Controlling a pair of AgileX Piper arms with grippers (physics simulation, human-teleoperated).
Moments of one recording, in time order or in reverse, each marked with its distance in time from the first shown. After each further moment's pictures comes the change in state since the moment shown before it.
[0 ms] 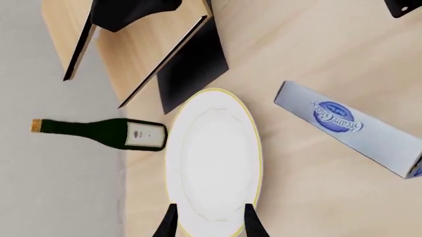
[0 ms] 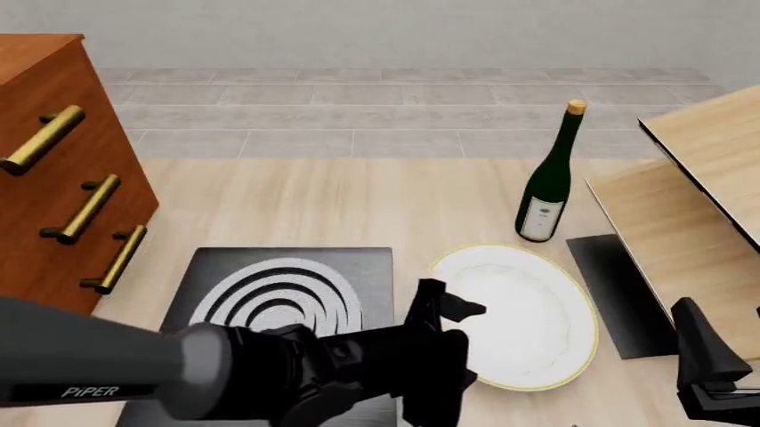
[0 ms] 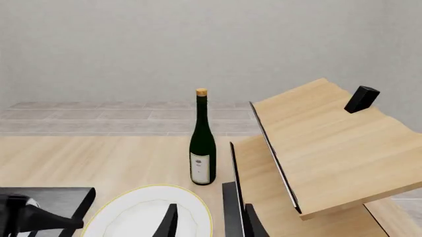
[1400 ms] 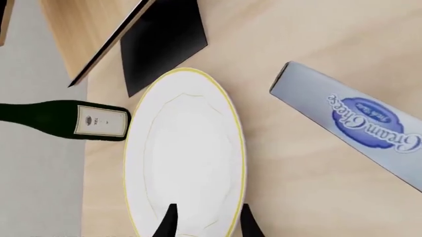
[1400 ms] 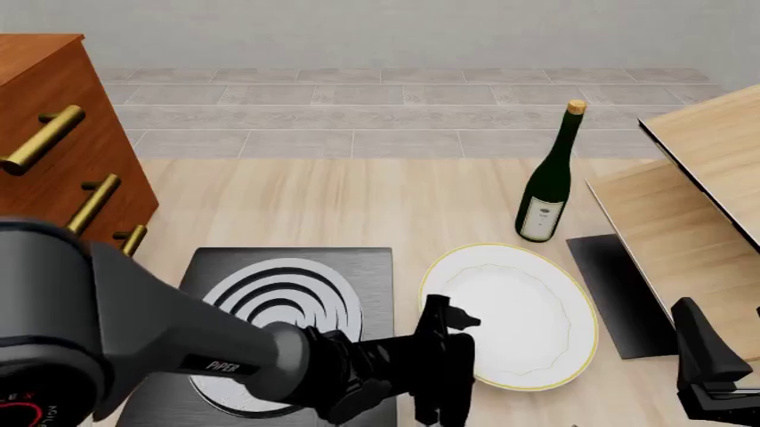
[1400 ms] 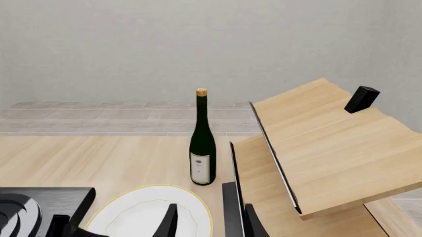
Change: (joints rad) left arm 0.040 0.249 -0.107 -0.049 -0.071; right arm 0.000 0.000 0.000 0.000 0.000
